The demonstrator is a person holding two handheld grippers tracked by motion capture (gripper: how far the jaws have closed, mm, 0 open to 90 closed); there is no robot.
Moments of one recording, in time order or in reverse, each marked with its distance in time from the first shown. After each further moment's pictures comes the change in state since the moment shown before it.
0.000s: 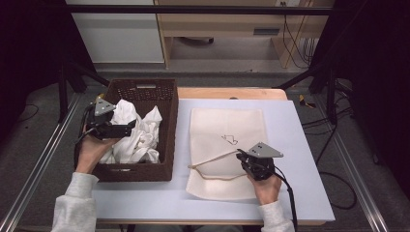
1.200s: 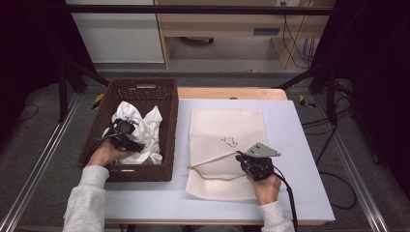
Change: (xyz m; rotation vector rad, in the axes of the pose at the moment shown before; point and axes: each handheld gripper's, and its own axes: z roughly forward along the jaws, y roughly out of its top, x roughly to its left) left arm -0.016 -0.044 0.081 0.476 -0.120 0.071; right arm -0.001 -0.005 0.006 0.045 0.017 -0.008
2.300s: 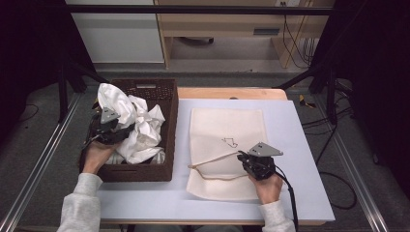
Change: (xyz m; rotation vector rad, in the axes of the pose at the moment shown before) left arm 0.005 -0.016 -0.067 -0.549 0.092 -0.083; right arm -0.005 -0.001 -0.002 0.002 0.002 0.021
